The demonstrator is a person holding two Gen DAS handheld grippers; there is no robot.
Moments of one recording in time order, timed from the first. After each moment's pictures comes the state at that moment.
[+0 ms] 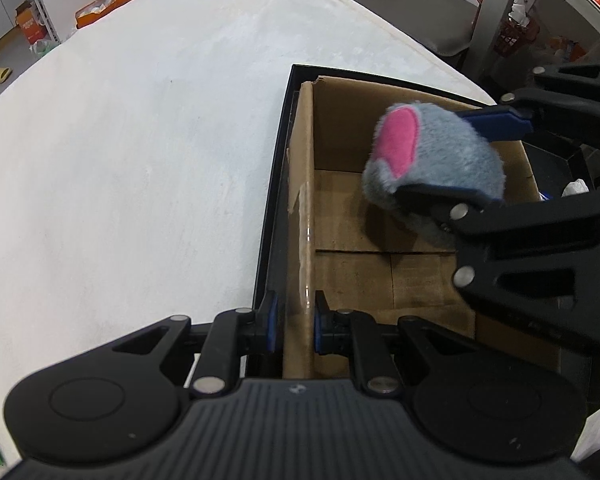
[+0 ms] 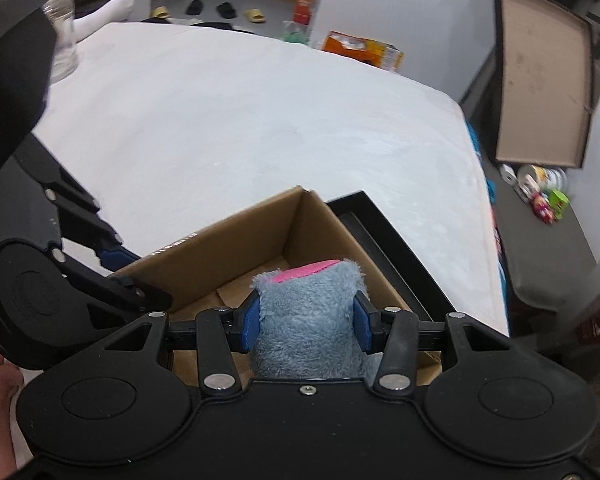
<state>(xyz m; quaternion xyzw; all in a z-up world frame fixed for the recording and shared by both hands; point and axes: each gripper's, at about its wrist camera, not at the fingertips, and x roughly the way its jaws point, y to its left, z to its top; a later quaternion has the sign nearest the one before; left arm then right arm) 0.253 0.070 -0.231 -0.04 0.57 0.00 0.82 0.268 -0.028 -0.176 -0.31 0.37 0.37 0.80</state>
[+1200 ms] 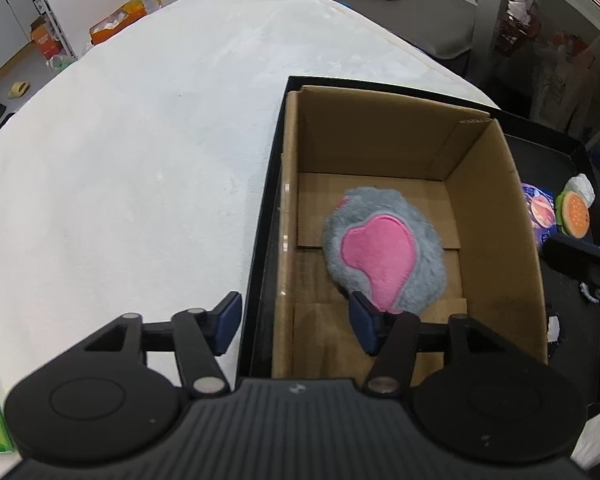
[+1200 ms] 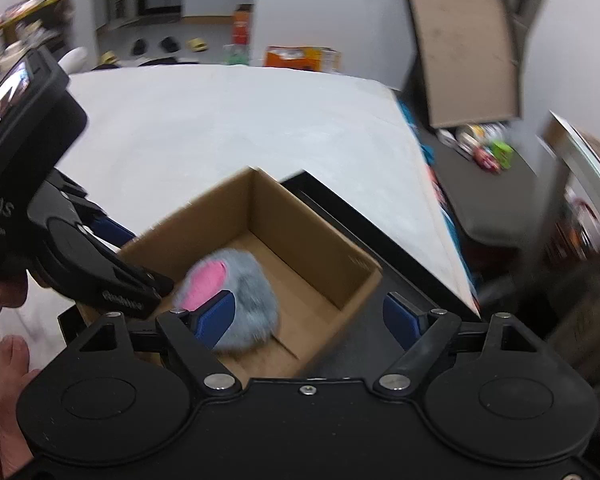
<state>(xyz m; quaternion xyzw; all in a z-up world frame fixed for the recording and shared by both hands) 0.246 0.046 -0.220 -0.01 0.56 0.03 0.83 0.239 -0.105 -0.144 -0.21 0.39 0.29 0.85</state>
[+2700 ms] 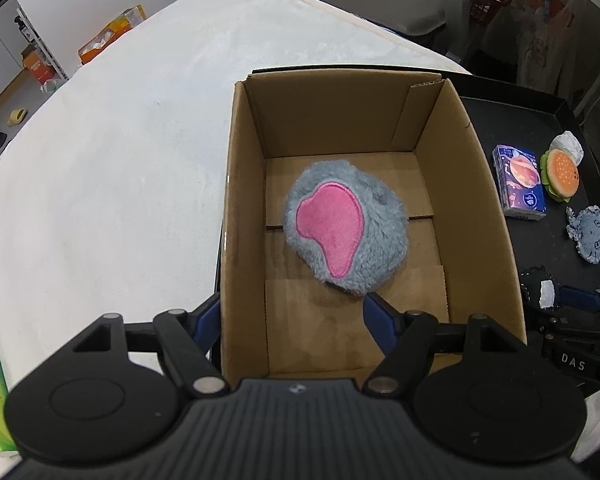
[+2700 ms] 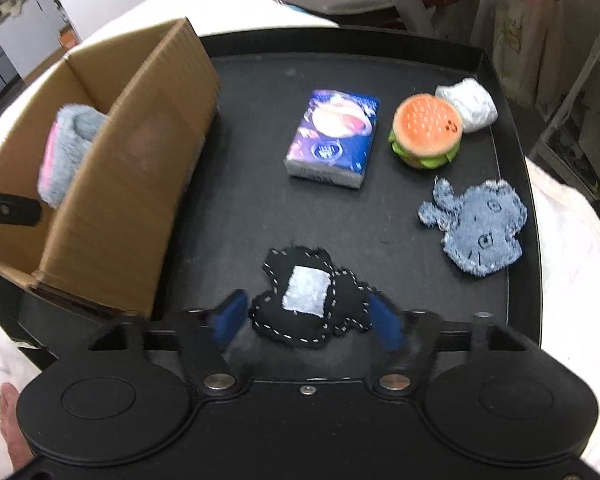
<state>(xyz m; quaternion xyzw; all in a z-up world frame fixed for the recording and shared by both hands) 0.230 0.010 -0.221 0.04 0.56 0.02 0.83 0.204 -0.204 -0.268 0.00 0.53 0.09 0.84</state>
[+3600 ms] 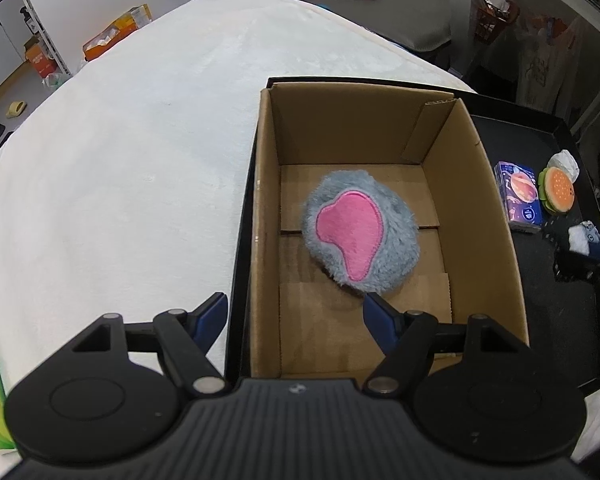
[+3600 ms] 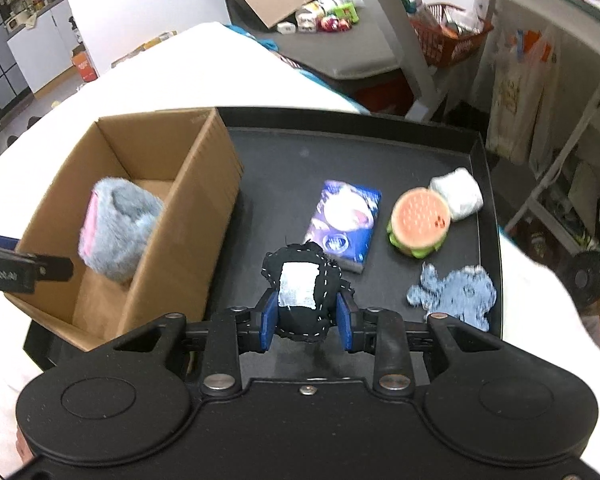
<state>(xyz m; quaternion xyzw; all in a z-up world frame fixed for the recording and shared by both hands) 0.226 0.029 -0.214 0.01 0.55 0.02 0.83 0.216 -0.196 -0.206 -0.01 0.48 0.11 0.87</state>
